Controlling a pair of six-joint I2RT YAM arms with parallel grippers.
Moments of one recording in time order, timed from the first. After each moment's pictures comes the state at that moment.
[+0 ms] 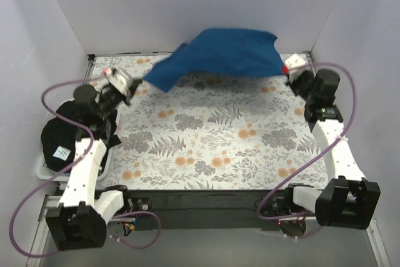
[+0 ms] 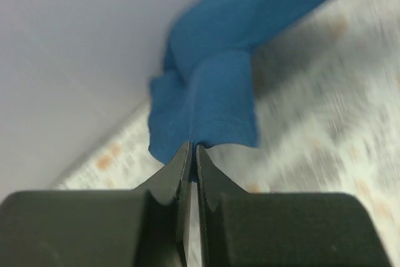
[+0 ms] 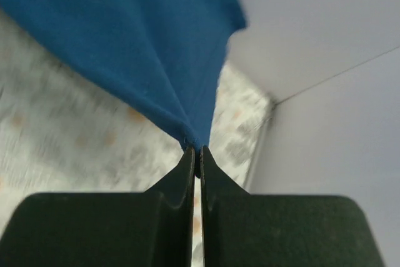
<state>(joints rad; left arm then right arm) 0.07 1.04 0.91 0.28 0.74 0.23 -0.05 1.17 1.03 0.00 -0.34 -0.63</state>
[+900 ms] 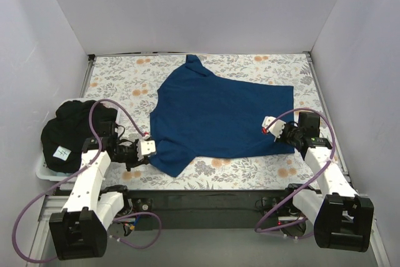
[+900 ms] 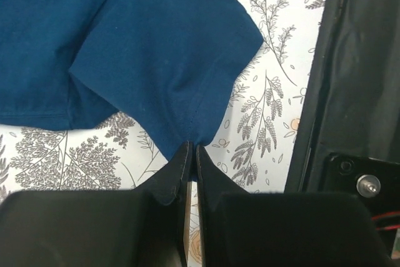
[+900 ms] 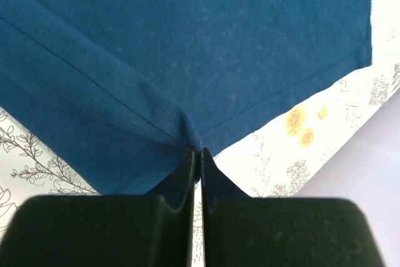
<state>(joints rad) 0.07 0.90 0.60 -1.05 0.81 1.38 -0.05 0.98 0.50 -0.39 -0.31 -1.24</state>
